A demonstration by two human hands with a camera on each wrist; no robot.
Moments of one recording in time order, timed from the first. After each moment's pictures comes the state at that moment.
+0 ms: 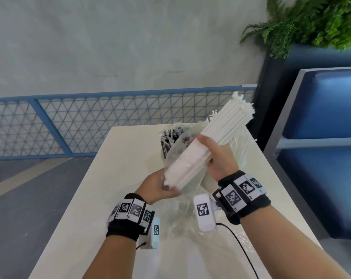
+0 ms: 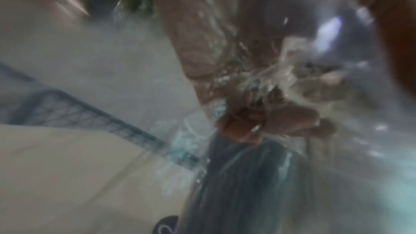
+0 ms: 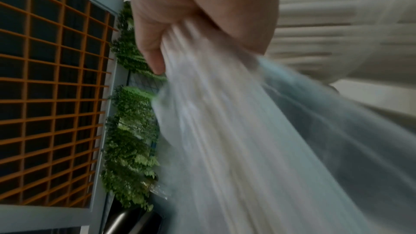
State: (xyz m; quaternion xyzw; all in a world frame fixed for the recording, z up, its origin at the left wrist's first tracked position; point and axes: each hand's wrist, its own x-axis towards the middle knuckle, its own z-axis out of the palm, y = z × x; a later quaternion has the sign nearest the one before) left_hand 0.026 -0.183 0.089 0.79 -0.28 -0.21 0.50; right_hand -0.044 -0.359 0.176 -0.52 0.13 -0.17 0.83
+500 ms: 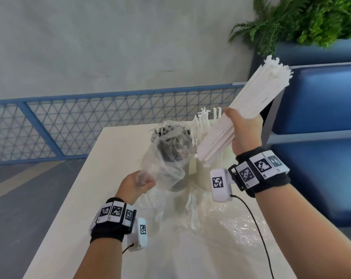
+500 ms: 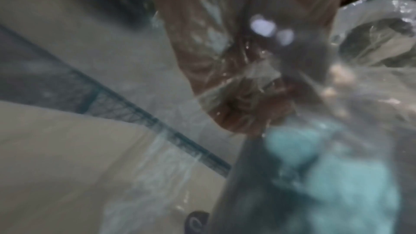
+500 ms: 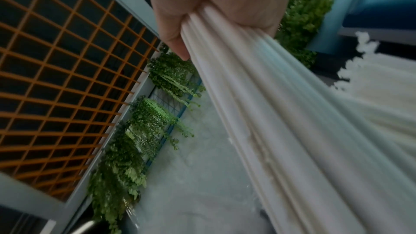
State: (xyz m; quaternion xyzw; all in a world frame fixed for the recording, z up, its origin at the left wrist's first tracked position) left_hand 0.033 -0.158 0.076 0.82 -0.20 -0.12 0.52; right_hand -0.058 -0.417 0.224 -0.54 0.21 -0.40 0.71
